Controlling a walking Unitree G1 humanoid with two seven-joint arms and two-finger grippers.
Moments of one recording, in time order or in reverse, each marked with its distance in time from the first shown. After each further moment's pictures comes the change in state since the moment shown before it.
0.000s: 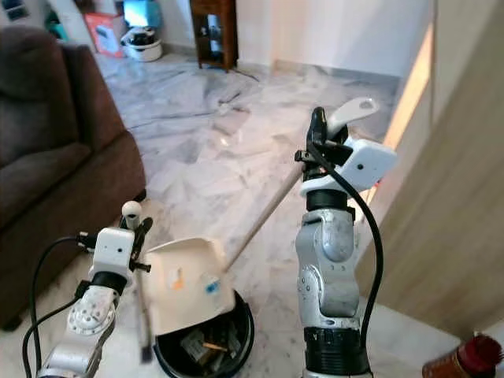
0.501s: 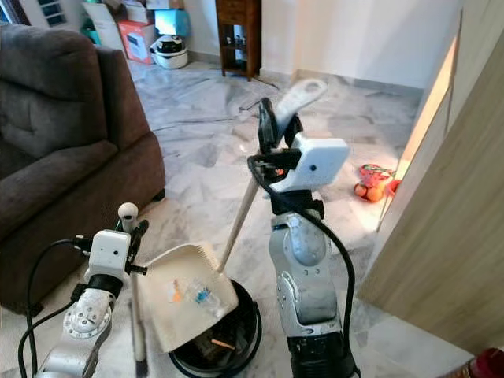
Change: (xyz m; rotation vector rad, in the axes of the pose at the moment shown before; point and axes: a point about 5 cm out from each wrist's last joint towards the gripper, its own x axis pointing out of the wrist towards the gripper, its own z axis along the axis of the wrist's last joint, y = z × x) left arm -0.003 0.003 -0.003 0.009 0.013 0.005; right arm -0.007 0.041 0.006 -0.046 -0.050 0.224
